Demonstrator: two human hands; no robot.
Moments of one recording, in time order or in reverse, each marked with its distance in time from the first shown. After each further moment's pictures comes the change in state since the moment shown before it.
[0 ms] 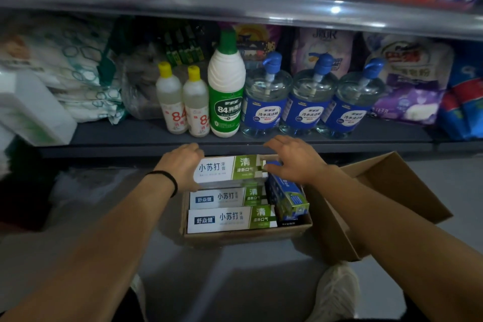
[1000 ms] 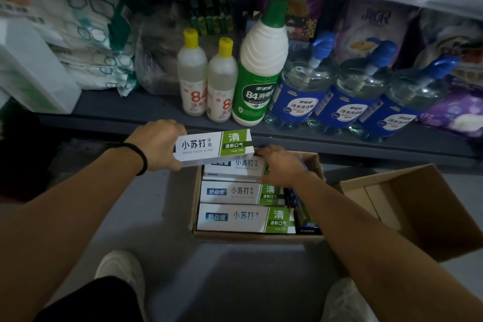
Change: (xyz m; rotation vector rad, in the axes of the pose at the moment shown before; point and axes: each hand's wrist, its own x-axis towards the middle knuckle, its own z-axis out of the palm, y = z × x) left_hand 0.001 -0.084 0.002 -0.154 -0.041 -0.116; right_hand 0.081 -0.024 0.096 0.063 -0.254 0.090
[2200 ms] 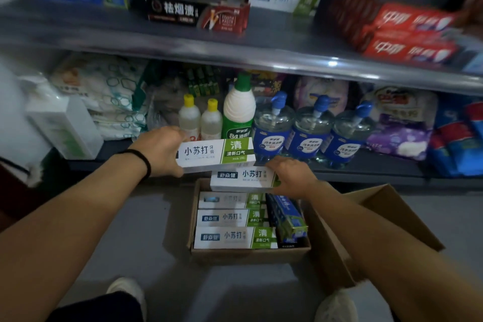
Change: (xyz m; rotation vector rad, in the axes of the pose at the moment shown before) left_hand -0.072 0.051 -0.099 0.103 0.199 0.070; right_hand -0.101 0.009 -0.097 -0.154 0.202 -0.083
